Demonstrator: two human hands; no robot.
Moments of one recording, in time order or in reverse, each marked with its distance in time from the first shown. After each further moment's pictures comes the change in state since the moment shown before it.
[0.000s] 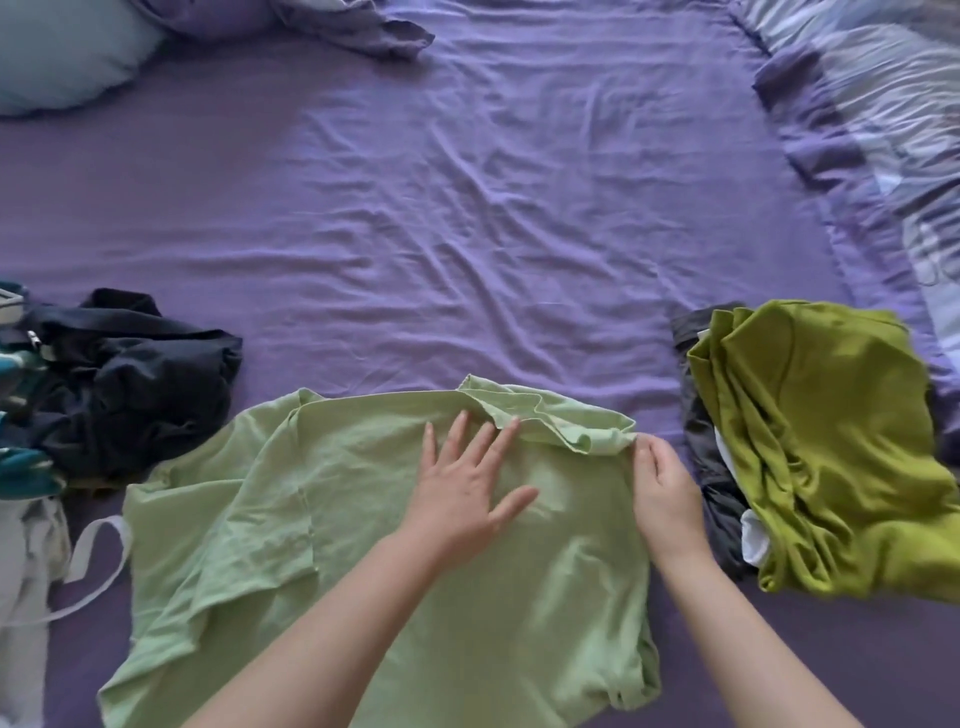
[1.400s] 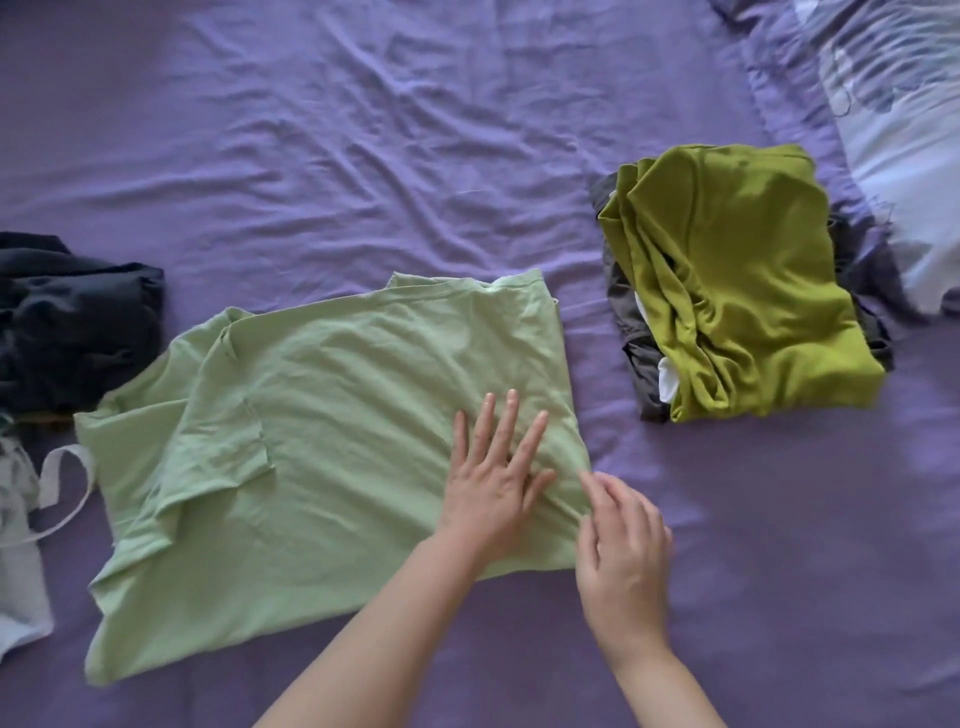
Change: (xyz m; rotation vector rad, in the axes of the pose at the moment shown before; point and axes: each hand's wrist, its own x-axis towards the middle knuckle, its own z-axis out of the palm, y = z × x) left_hand -0.074 0.097 0.075 0.121 0.095 0.133; right_hand -0.170 0.092 -0.031 -0.500 0.170 -0.374
